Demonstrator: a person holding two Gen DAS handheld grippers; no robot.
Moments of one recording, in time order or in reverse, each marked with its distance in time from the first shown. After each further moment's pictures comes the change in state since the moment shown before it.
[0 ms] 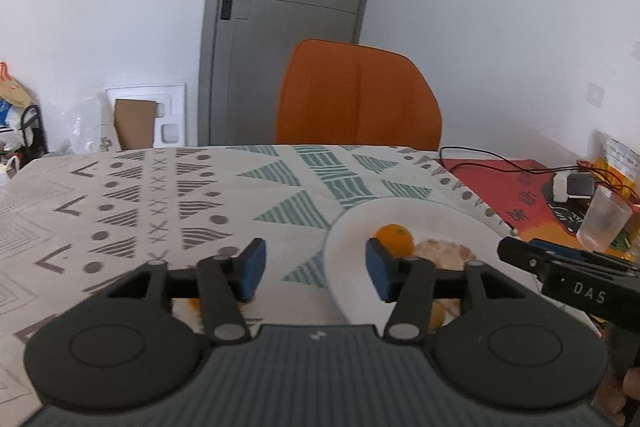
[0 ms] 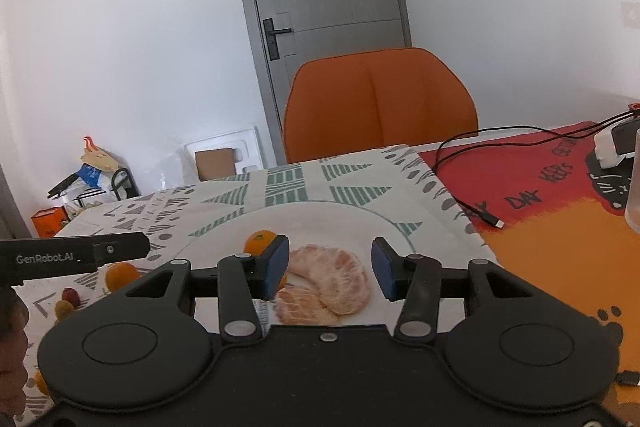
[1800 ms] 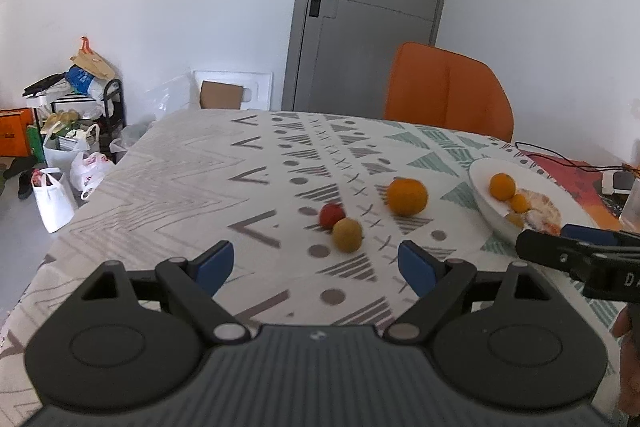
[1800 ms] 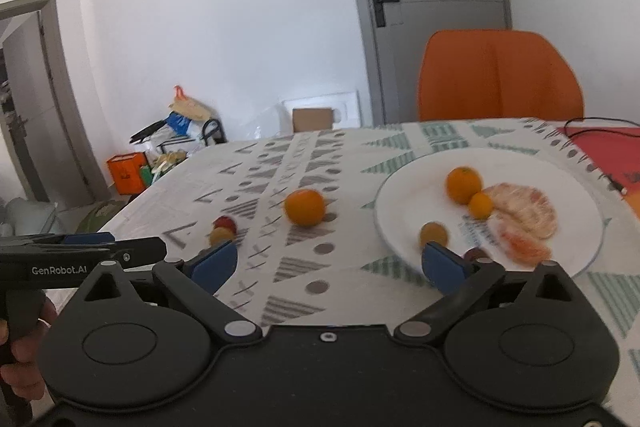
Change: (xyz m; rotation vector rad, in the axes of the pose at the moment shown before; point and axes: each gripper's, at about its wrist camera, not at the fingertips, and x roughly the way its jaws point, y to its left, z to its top) left arm -0.111 0.114 -0.065 -0.081 0.000 0.174; right arm -0.034 0.125 -0.040 -0.120 0.105 0.238
